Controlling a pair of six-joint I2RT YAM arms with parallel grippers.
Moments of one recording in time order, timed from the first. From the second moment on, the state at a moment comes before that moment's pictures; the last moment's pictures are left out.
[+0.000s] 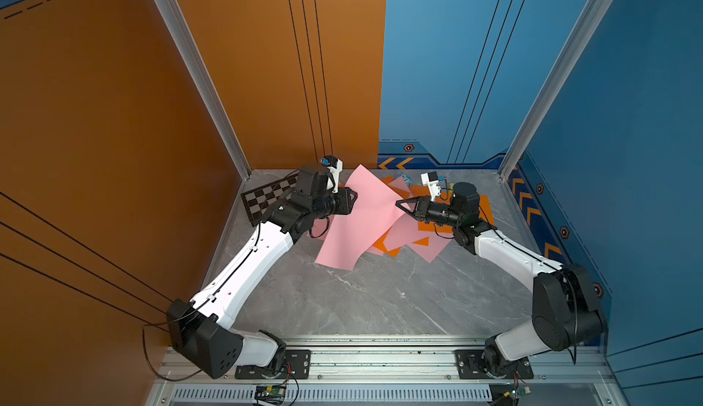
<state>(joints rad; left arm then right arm) -0.42 1.32 1.35 -0.57 0.13 -0.42 0.35 1.51 1.05 0.18 -0.79 0.77</state>
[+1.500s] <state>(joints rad) 0.03 0.79 0.85 -0.72 0.24 -0.60 0.78 2.56 2.32 -0.69 -0.75 0.31</state>
